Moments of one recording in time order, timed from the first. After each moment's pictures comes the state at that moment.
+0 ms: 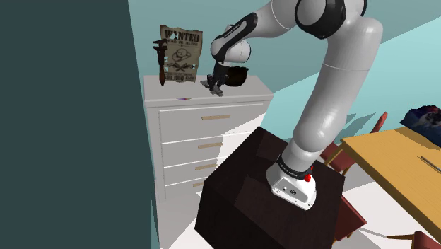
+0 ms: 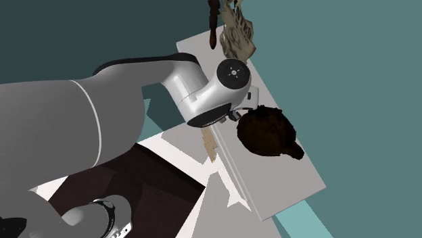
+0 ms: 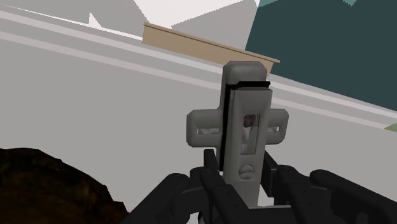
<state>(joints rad) -0.15 0.21 -0.16 -2.20 0.23 2.50 -0.15</state>
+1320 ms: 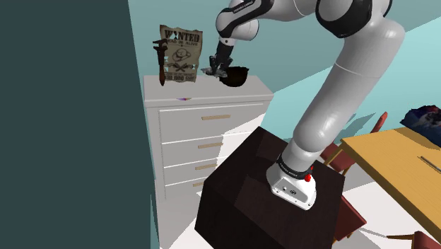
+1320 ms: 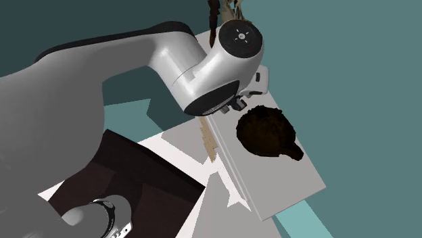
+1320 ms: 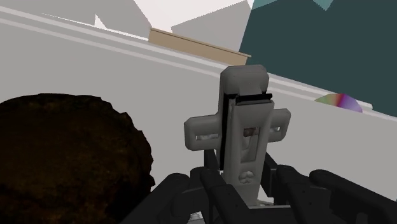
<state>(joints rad) -0.14 0.06 -0.18 -2.12 0.15 2.27 -0.08</state>
